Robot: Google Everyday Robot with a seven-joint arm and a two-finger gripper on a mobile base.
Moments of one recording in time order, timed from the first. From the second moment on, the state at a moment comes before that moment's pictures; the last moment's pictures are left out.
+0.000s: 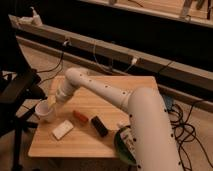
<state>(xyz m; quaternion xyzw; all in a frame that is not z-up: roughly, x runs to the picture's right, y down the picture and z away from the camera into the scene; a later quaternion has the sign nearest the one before) -0.280 0.091 0.838 -0.52 -0.07 0.53 0.67</state>
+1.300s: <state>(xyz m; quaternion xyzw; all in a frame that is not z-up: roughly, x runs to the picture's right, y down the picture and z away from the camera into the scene) -0.284 0.062 0.802 -0.47 -0.09 0.53 0.70</state>
